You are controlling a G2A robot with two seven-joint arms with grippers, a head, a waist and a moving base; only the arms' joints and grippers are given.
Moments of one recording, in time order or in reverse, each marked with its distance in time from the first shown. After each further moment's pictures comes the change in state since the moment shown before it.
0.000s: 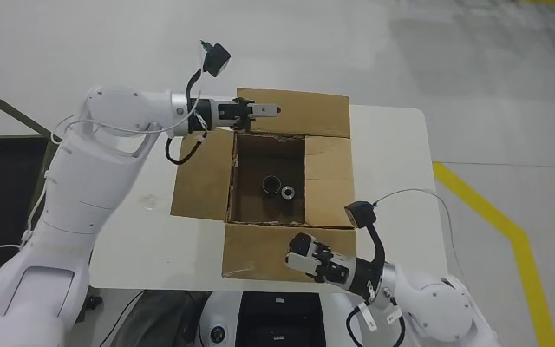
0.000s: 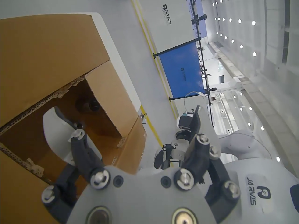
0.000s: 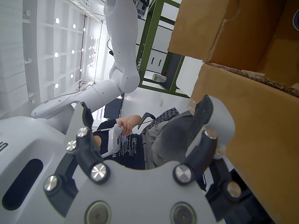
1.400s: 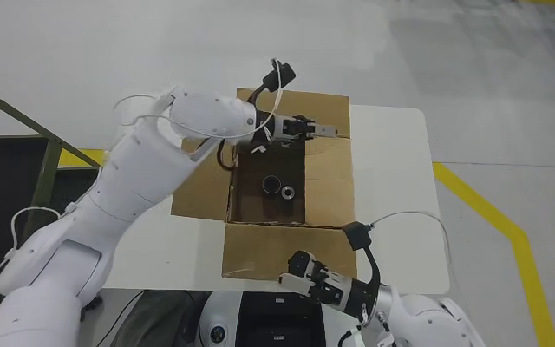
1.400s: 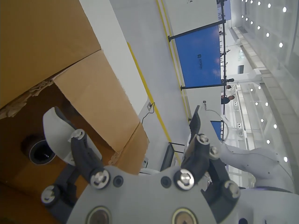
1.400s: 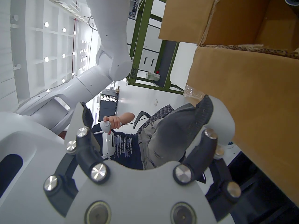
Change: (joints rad) left arm -0.183 -0.123 0.350 0.060 0.056 0.135 0.152; right arm -0.126 0.030 -0.036 -0.060 -0.124 -0.016 -0.078
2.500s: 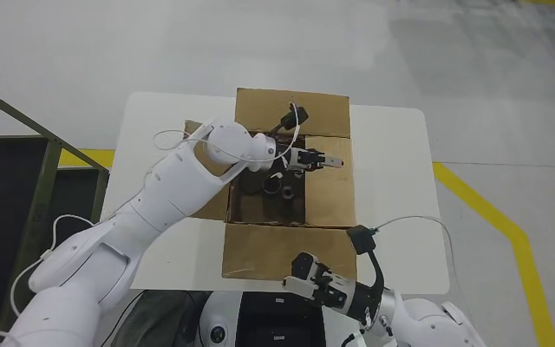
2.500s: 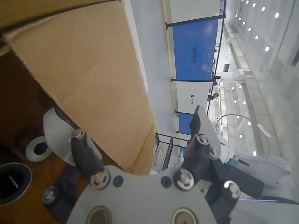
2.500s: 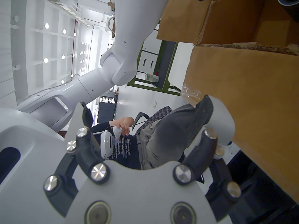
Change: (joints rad) left arm 0.075 -0.095 0.103 0.194 -0.058 -0.123 0.031; right arm -0.028 0.028 0.008 0.000 0.002 -0.023 -0.036
